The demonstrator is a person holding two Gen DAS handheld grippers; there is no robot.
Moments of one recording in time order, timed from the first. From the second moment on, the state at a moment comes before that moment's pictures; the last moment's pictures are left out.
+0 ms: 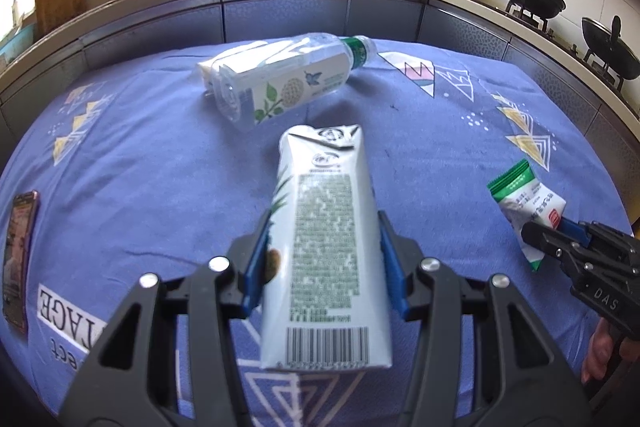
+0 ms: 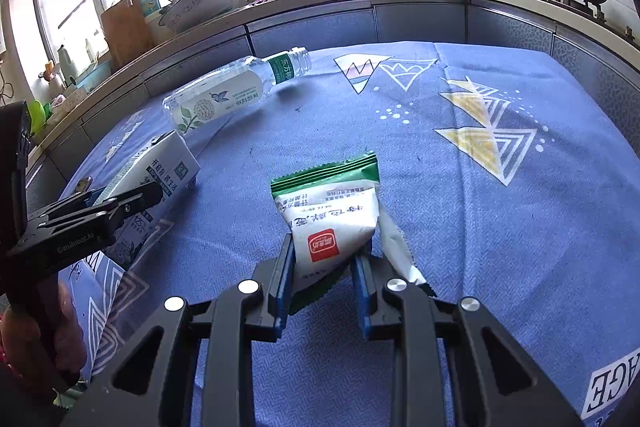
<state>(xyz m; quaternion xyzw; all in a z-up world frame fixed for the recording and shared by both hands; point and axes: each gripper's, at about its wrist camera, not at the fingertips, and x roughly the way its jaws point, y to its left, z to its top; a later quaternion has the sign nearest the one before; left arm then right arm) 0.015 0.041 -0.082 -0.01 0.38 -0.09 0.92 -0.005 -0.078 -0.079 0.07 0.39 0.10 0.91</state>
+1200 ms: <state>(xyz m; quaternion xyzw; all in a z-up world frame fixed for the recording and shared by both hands) 0.016 0.096 -0.076 -0.04 0.37 -0.05 0.93 -0.034 -0.100 -0.077 0.10 0.39 0.11 0.91</state>
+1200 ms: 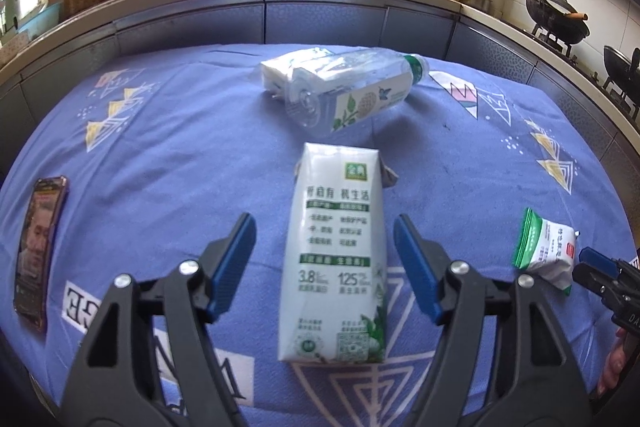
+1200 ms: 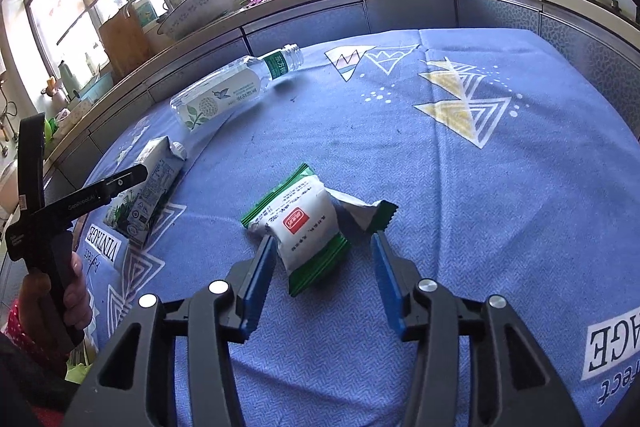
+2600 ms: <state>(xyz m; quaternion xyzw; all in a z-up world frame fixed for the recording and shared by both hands) 0.015 0.011 -0.039 0.01 0.36 -0.16 0.92 -0.034 -0.144 -0.064 0.12 0.35 0.08 0.93</state>
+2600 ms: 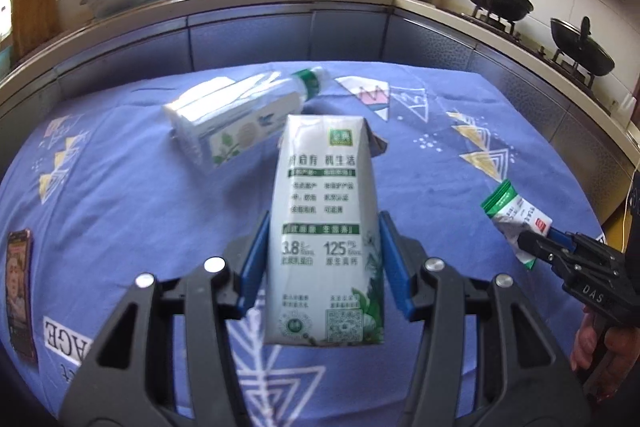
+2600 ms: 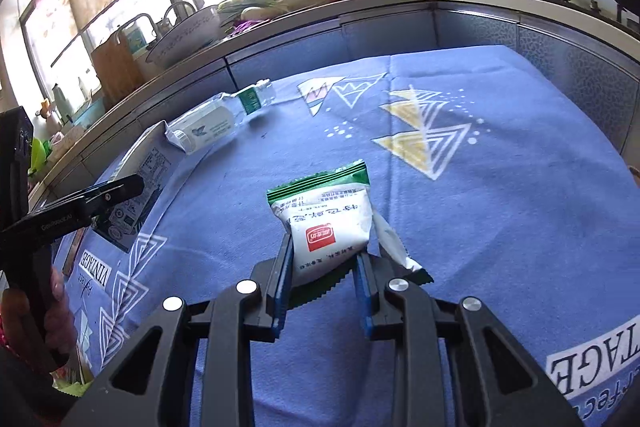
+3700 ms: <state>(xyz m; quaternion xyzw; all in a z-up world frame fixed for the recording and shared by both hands) 0.005 -0.458 -0.038 0.23 0.32 -0.46 0.79 -0.162 -0.466 -0.087 0.26 0.27 -0.20 0.90</state>
